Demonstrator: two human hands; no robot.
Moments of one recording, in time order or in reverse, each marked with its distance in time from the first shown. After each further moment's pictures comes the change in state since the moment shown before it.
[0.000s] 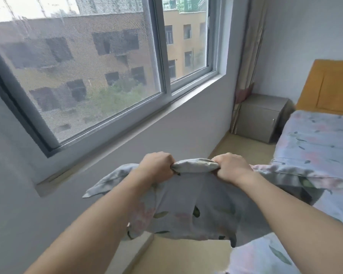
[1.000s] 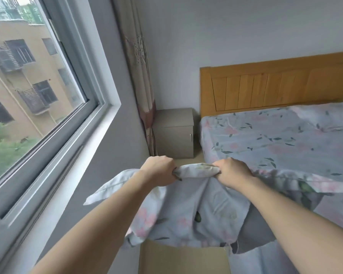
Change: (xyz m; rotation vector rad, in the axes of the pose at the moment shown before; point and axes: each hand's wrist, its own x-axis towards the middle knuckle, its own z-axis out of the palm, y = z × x) left_hand 0.740 0.111 0.046 0.121 0.001 0.767; right_hand 0.412 0.413 -0.010 -0.009 0.117 0.699
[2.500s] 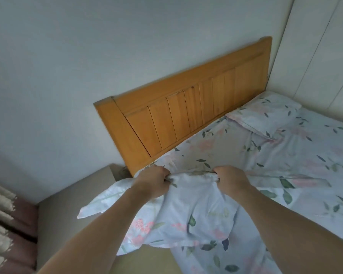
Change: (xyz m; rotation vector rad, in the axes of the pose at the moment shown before) left_hand 0.955 -0.110 0.034 -0.311 -0.079 0.432; right_hand 0.709 0.437 0.008 -0.042 -0.013 0.666
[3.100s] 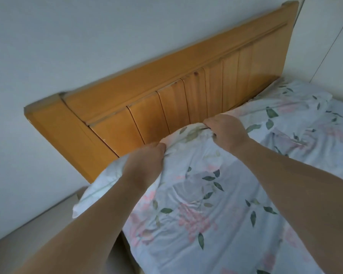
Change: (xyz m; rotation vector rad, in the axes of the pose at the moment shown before) left_hand 0.322 -0.111 0.051 0.202 0.281 0.089; right_hand 0.395 0.056 0.034 -0.111 0.438 -0.307
